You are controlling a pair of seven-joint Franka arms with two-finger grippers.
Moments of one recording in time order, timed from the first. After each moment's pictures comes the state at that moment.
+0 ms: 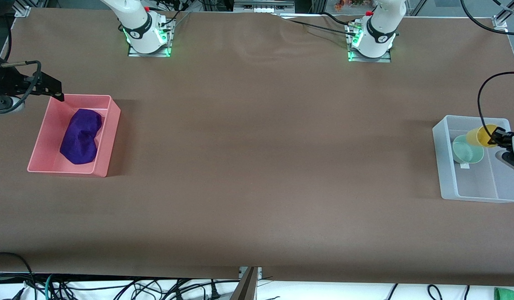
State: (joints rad) left arm 0.56 0.53 -0.18 -1.52 0.29 1.72 0.90; right arm 0.11 0.10 -0.09 -1.44 -0.04 1.44 -0.17
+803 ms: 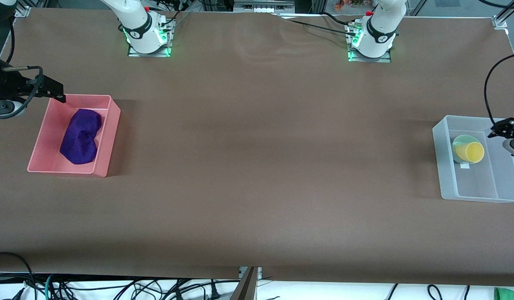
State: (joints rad) left arm 0.59 0.36 -0.42 -1.51 0.29 1.68 0.85; right arm 0.11 0.11 -0.09 -1.44 -0.04 1.44 -0.15
